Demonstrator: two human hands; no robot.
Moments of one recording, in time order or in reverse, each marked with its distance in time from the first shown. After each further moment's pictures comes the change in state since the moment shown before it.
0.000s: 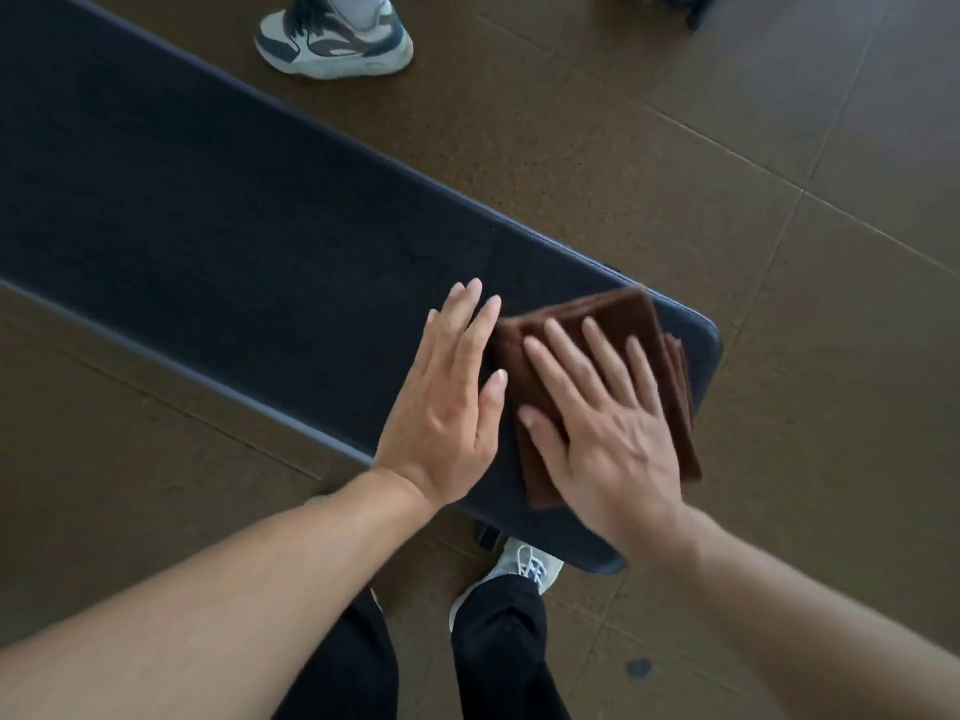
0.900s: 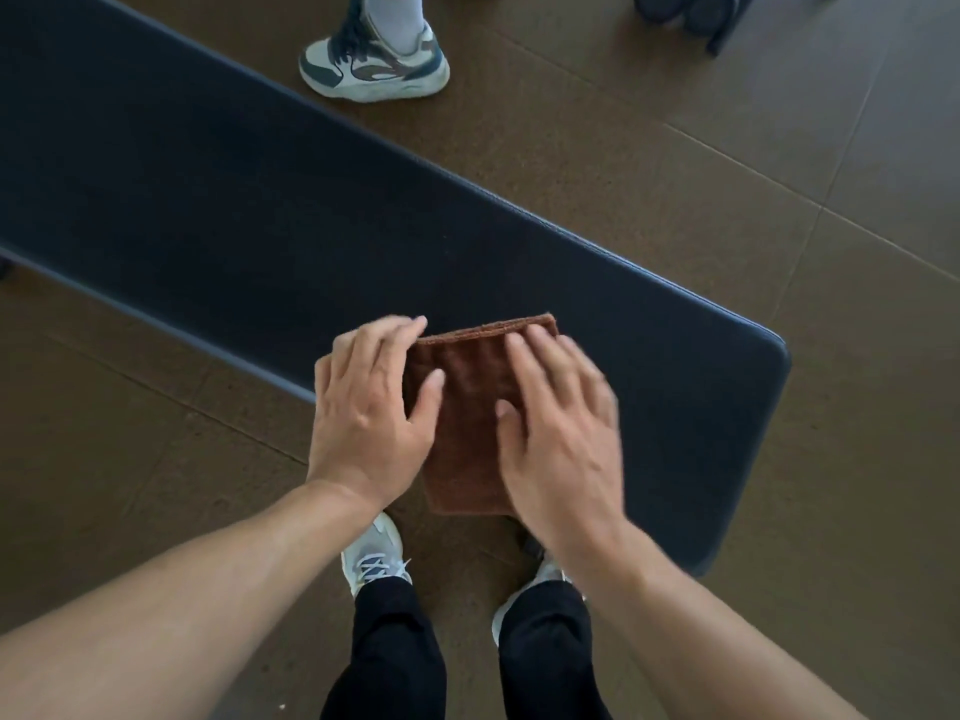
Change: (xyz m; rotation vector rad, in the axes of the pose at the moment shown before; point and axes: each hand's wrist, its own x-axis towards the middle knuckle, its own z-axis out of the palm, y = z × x) left_hand -0.023 -0.073 -0.108 0.273 0.098 -0.206; right_hand 0.040 -0.131 0.012 0.207 0.101 0.202
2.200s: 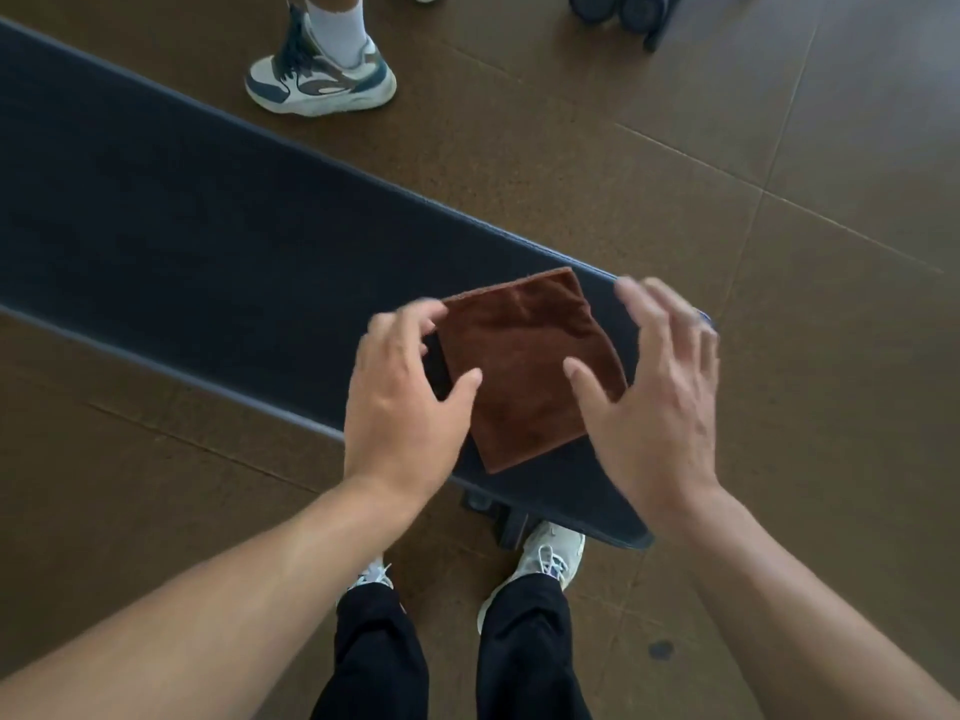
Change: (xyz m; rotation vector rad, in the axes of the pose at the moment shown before) left_hand 0.002 0.086 -0.001 -0.311 -0.068 -0.133; right_hand 0.003 0.066 -0.081 0.081 0.133 0.201
